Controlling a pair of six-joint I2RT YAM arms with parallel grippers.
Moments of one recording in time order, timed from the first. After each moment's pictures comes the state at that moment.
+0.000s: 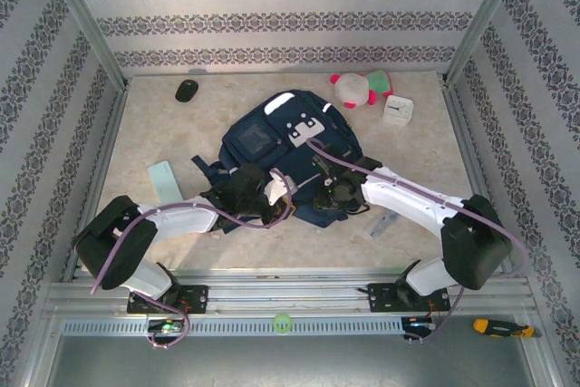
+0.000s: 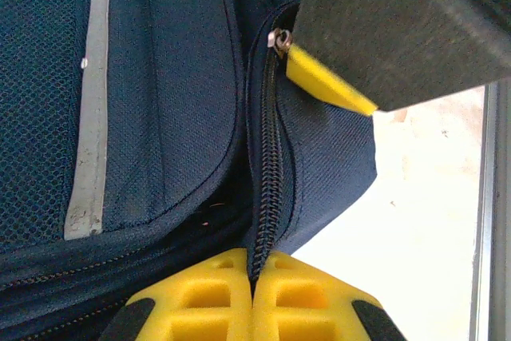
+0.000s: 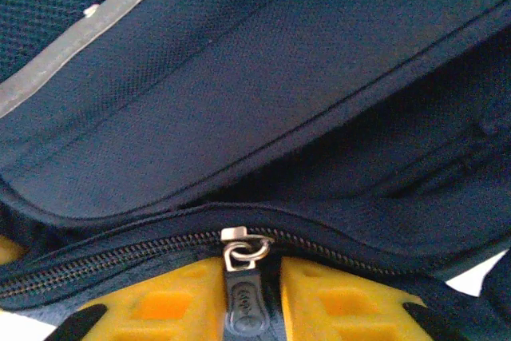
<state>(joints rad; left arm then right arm) -0.70 1.50 0.65 0.16 0.45 0.04 0.69 1.48 0.99 -0.79 -0.04 0.67</state>
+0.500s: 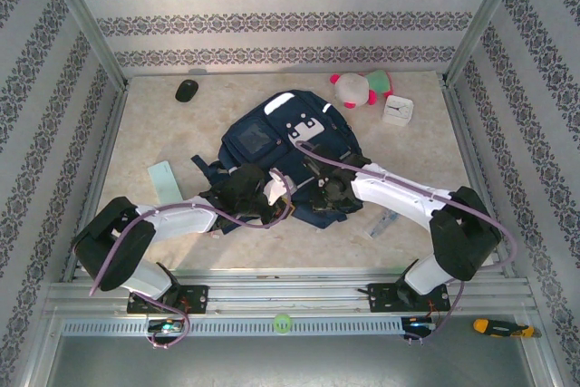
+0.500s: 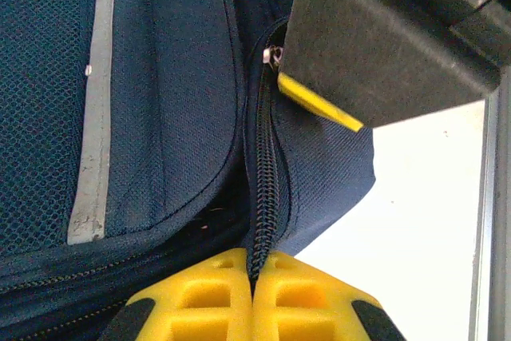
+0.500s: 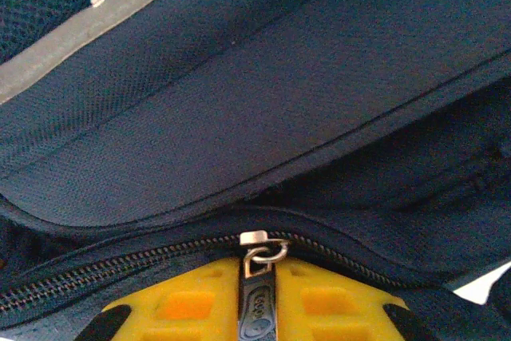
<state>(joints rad) -0.70 1.48 0.65 0.15 0.44 0.04 0.72 1.53 1.04 -0.83 0.00 0.64</state>
